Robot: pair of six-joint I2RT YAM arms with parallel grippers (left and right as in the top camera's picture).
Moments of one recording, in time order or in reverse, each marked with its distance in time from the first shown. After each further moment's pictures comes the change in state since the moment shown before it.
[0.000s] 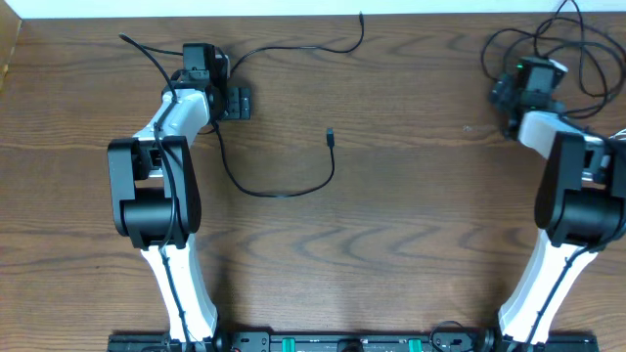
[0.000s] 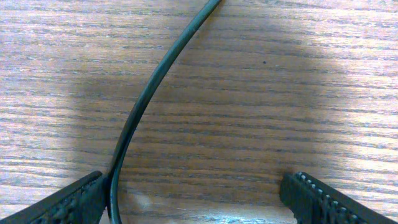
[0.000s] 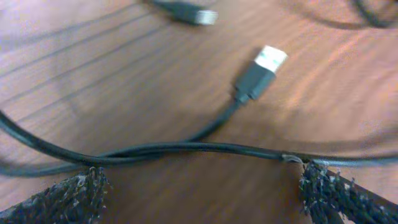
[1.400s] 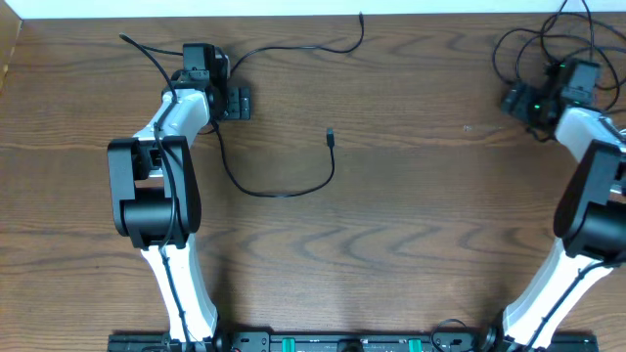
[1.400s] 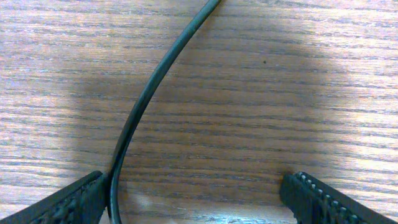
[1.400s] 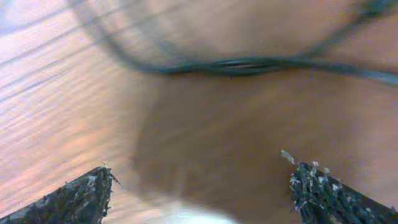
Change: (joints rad) left arm 0.000 0.000 0.000 0.000 0.000 0.000; right arm -0.082 -0.063 0.051 -0.288 -0.488 -0.139
